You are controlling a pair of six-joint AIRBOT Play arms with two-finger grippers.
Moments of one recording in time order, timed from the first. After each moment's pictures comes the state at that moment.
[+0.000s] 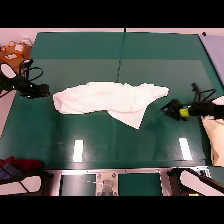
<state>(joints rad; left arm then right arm) 0.17 -1.41 1.21 1.34 -1.07 -1.39 -0.34 -1.16 0.70 -0.84 1.10 1.33</state>
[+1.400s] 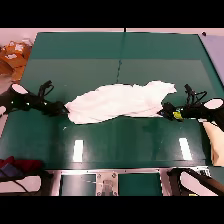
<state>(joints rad) 0.18 -1.45 0.91 0.88 -1.17 -1.06 -0.25 -1.10 0.66 -0.89 1.01 1.38</state>
